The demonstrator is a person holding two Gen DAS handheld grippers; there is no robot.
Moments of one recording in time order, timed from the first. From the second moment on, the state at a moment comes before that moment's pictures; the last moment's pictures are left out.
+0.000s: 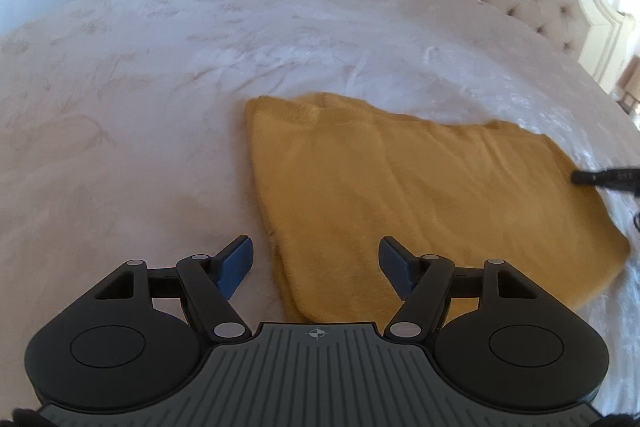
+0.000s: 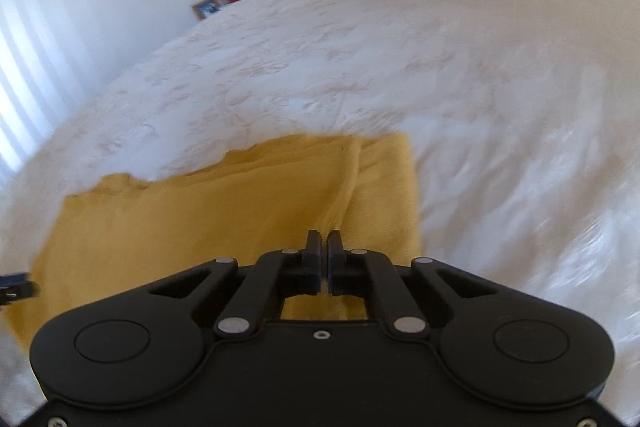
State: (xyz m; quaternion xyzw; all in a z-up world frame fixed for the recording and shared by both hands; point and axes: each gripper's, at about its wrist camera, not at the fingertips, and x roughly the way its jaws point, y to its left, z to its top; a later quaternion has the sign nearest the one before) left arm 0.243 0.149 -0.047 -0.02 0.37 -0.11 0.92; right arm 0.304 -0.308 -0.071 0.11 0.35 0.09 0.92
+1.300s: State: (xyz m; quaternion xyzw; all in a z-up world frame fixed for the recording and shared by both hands) left arm 0.212 0.126 -0.067 -0.01 0.42 -0.10 0.90; right arm 0.193 -0.338 -0.107 0.21 0.32 0.13 0.92
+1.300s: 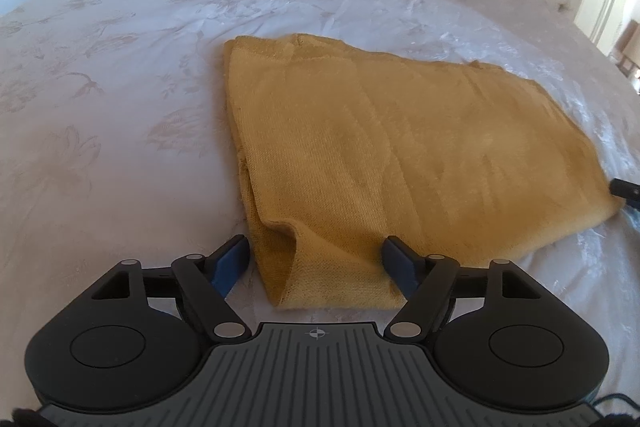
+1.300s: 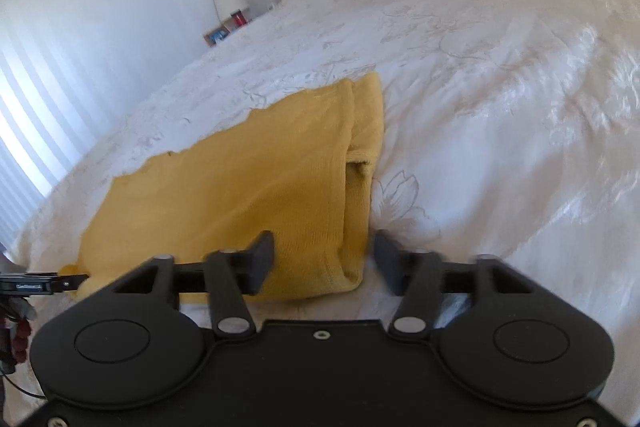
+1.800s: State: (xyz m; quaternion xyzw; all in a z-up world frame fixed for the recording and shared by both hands) left arm 0.213 0.104 -0.056 0.02 0.41 -0.03 0.91; right arm 0.196 -0.325 -0.090 0.13 0.33 0.11 0.93
